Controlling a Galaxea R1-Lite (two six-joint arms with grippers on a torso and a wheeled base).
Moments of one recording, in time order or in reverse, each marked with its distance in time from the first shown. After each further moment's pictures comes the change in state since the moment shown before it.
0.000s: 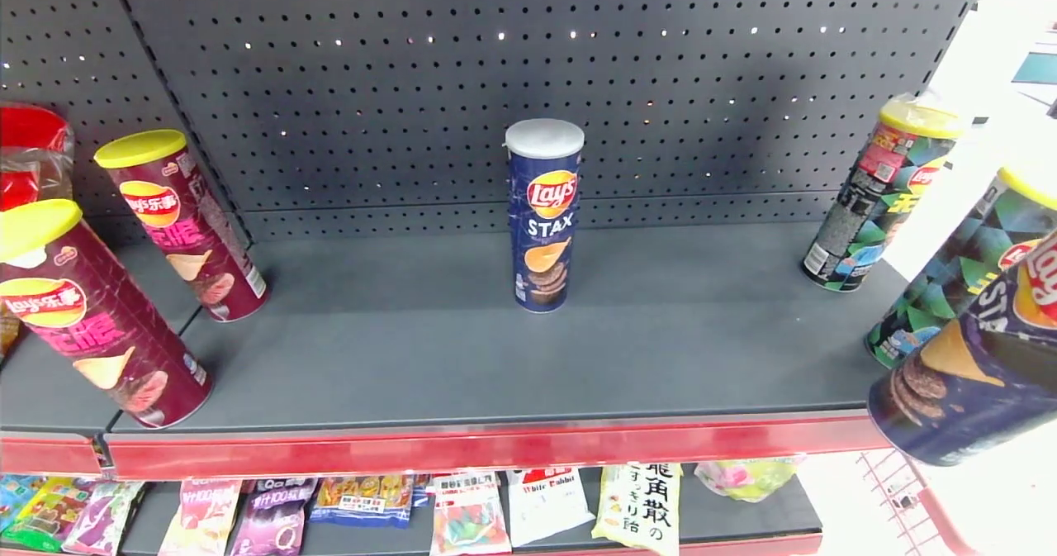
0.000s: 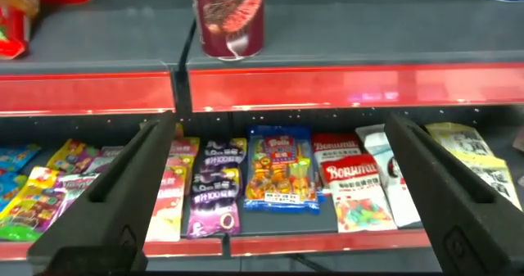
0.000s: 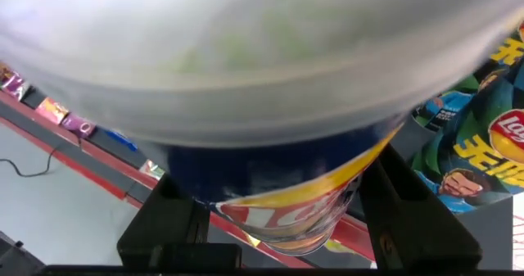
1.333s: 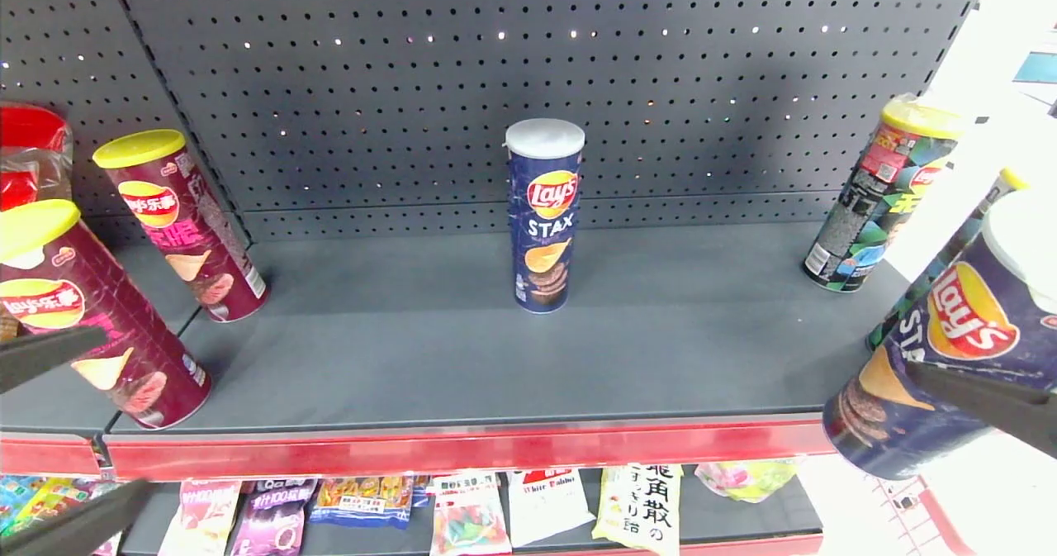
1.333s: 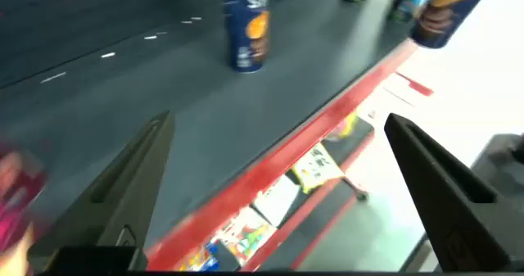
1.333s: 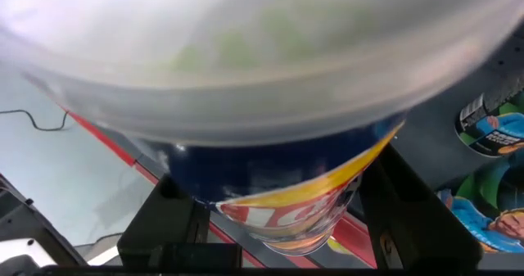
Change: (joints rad) left arm -0.239 0.770 -0.584 -0.078 -0.521 0.106; right arm 0.108 0.091 0.000 -0.003 -0.006 -0.065
